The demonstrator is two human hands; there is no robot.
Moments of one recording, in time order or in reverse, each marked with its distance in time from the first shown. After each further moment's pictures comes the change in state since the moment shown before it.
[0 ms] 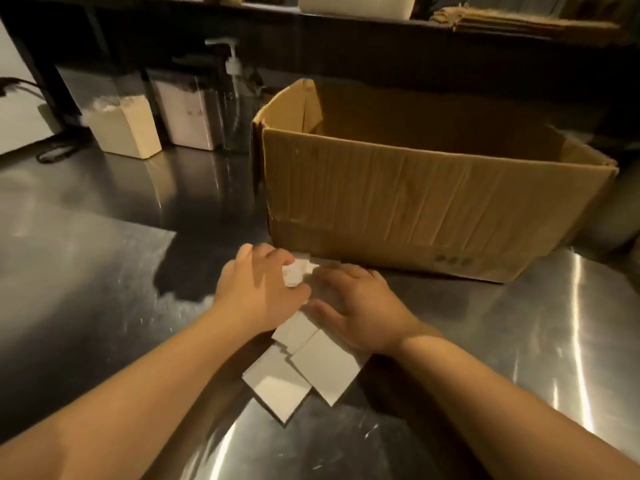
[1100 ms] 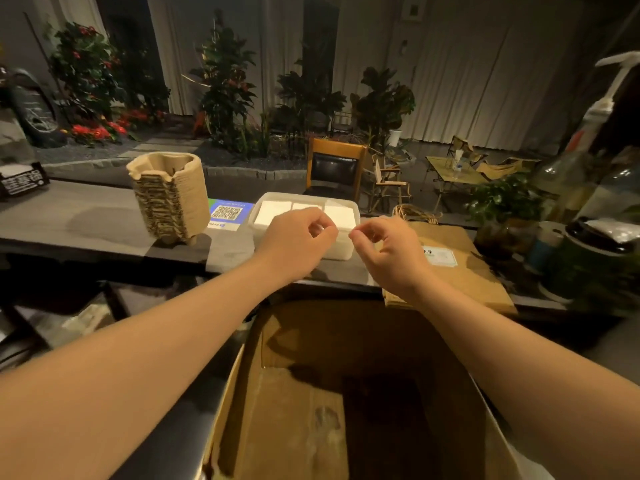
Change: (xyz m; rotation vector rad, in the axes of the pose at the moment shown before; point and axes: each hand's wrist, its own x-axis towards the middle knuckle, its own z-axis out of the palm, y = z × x) left_hand 0.288 0.203 -0.333 -0.454 0.283 0.402; right_hand 0.239 0.043 -0.404 0.036 0.559 0.094
